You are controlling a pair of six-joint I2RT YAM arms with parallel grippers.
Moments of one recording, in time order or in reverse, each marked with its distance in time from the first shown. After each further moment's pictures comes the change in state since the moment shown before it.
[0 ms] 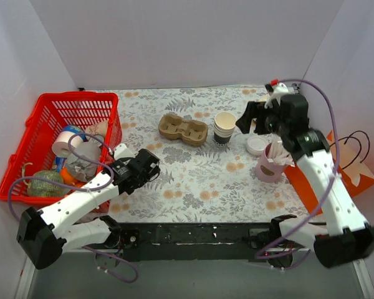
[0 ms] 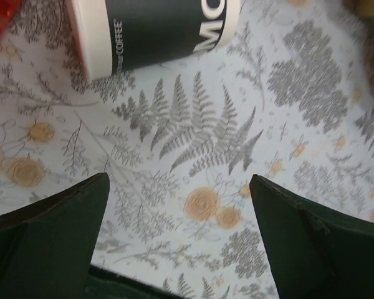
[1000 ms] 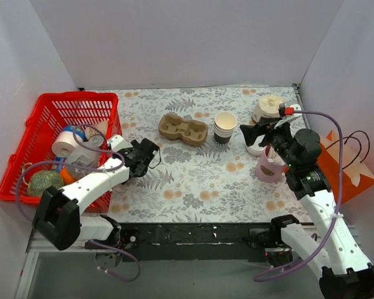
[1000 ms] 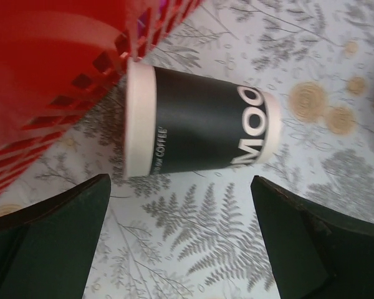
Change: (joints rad) left arm 0.179 0.158 -0.002 0.161 -0.219 0.058; right arm -0.001 -0.499 -0.576 0.628 -0.017 -0.079
